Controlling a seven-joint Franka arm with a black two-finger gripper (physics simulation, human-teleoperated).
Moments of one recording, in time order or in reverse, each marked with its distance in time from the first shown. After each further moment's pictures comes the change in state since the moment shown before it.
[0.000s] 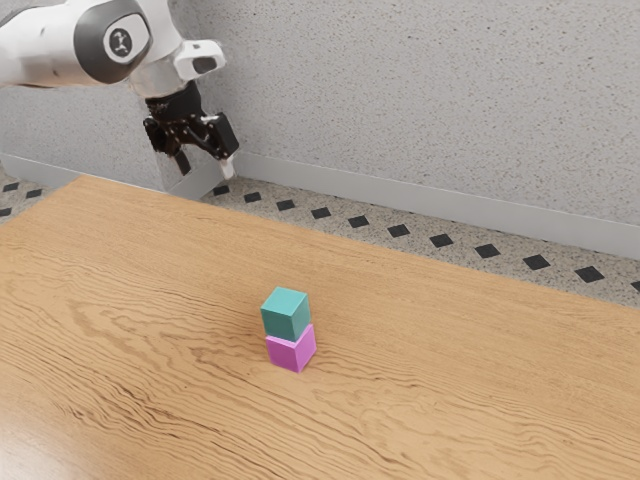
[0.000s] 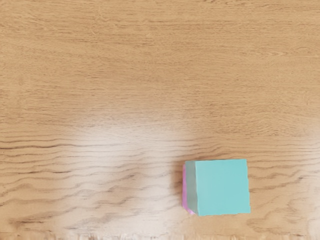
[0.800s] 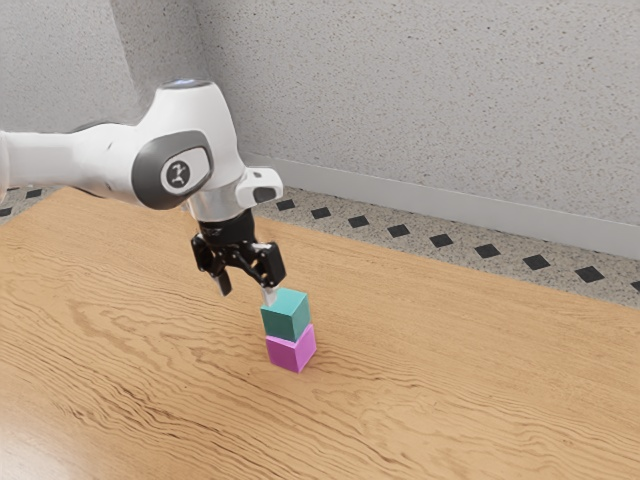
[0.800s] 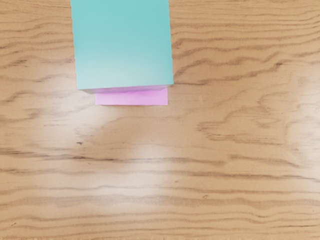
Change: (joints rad) arm 0.003 -0.114 -0.192 -0.433 -0.018 0.151 -0.132
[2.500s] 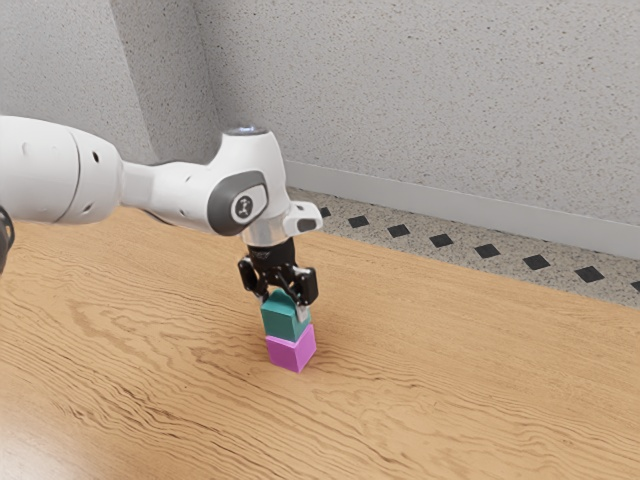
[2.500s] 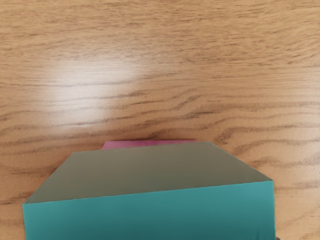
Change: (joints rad) arm 0.043 0.425 -0.012 0.237 0.041 0.123 0.030
